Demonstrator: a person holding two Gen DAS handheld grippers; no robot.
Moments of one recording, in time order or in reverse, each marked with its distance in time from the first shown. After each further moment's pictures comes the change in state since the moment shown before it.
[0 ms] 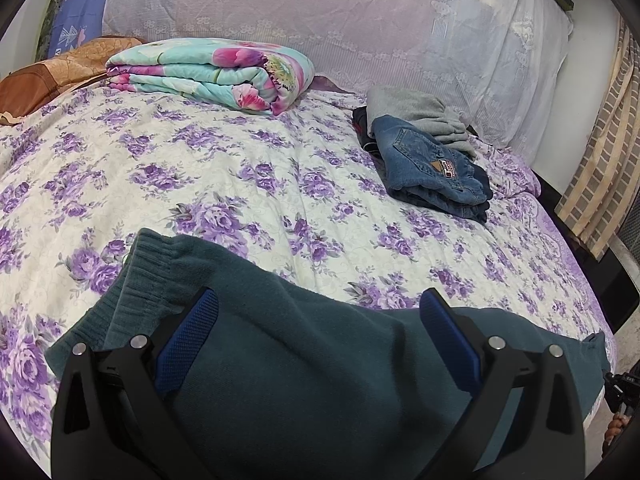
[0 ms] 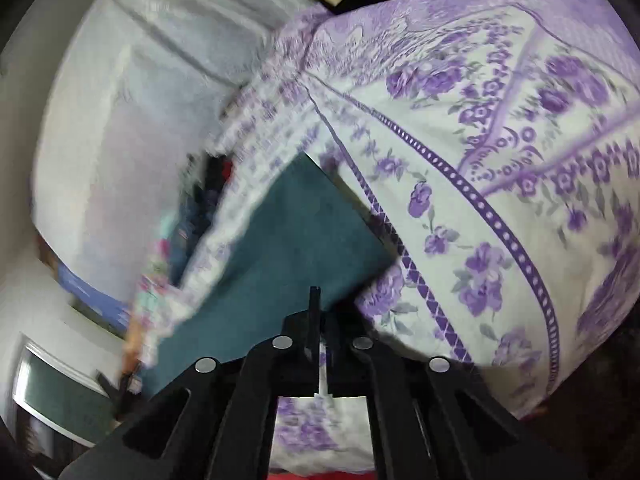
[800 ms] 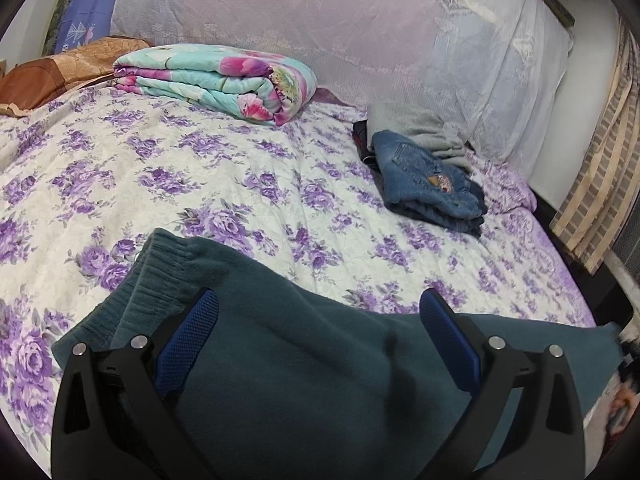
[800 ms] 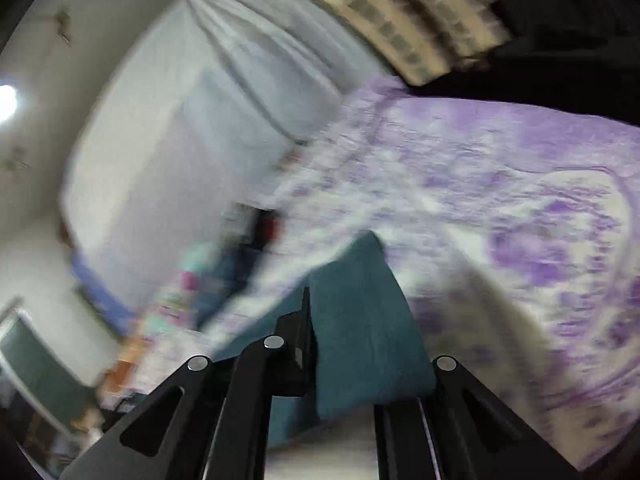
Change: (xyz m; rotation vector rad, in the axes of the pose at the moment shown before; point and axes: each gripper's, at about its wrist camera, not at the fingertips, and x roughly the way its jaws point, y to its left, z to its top) left arm -0.009 0.003 -0.001 -0.036 -0.043 -0.030; right arm 0.012 0.049 0.057 -0.236 -0.186 -0.012
